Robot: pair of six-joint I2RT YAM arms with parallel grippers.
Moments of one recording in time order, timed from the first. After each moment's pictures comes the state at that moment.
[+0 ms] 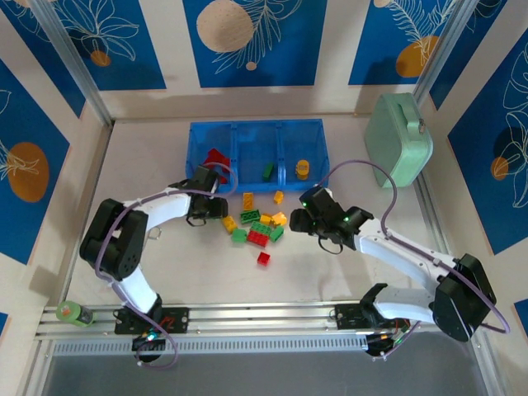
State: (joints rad) left arm -0.43 1.70 0.96 -0.41 0.00 -0.42; right arm 0.71 1.17 0.78 -0.61 0.18 0.76
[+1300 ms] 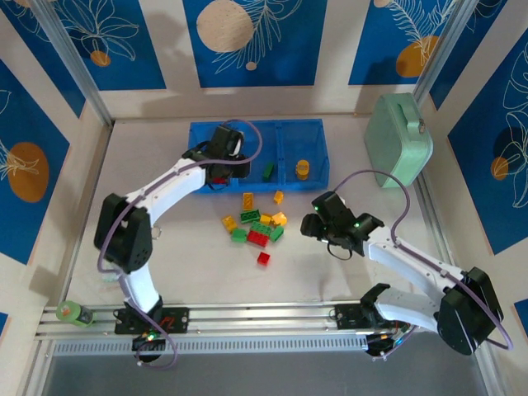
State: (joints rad) left arm -0.55 1.83 1.51 -0.56 -0.05 -0.35; right arm 0.63 1.08 0.68 -0.63 0.13 0.82
